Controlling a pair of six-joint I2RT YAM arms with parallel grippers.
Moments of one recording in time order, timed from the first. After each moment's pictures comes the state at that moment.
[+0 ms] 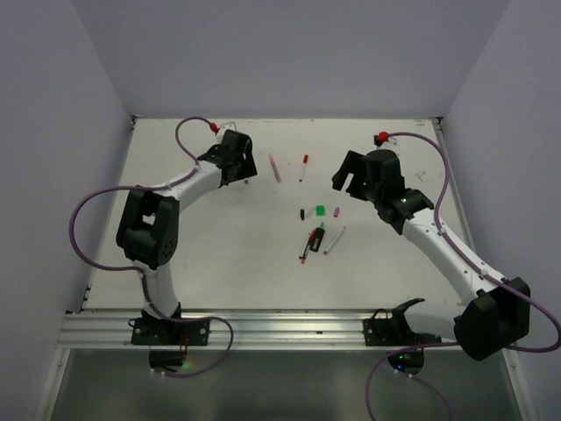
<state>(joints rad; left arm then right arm) -0.40 1.86 1.35 -0.33 -0.31 -0.56 0.41 1.23 1.03 -0.36 0.19 0.60</state>
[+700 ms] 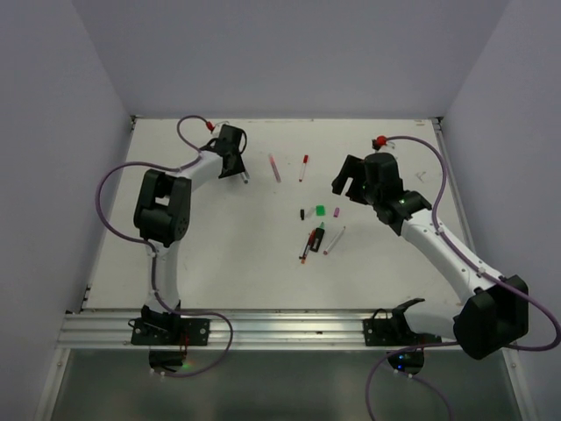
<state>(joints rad) -0.30 2.14 1.56 -0.35 -0.31 -0.54 0.41 1.23 0.99 -0.36 0.18 0.60</state>
